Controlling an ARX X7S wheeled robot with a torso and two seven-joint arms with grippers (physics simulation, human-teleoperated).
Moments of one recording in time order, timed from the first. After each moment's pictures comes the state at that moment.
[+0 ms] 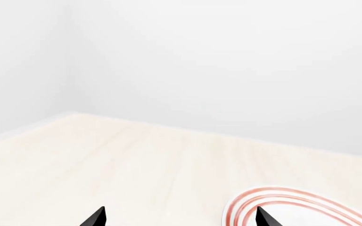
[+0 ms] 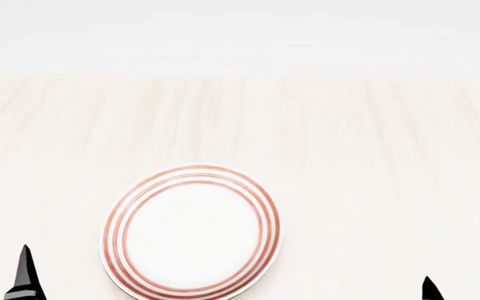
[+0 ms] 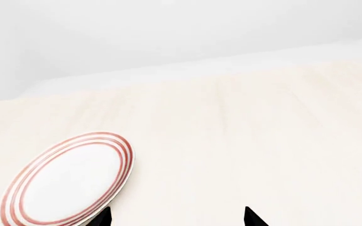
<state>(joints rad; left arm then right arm) 0.05 -0.19 0.00 0.37 -0.28 -0.19 -0.25 -0.34 0.98 0.59 -0.75 1.52 0.64 0.46</state>
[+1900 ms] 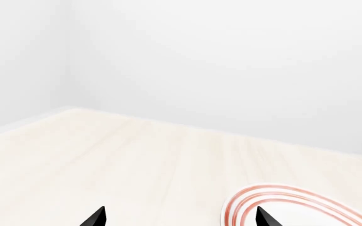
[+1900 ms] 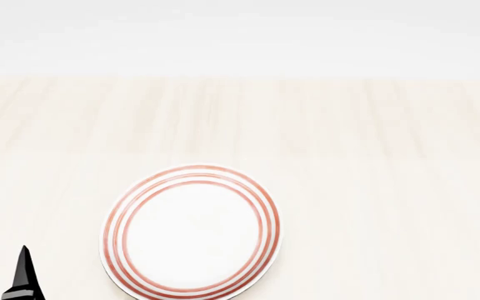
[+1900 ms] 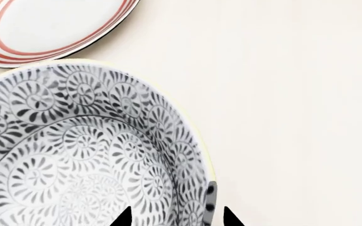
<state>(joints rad) 0.05 -0.24 0.03 0.38 -0.35 -0.19 -0.30 -0.16 0.95 0.03 -0.48 1.25 0.81 0.25</state>
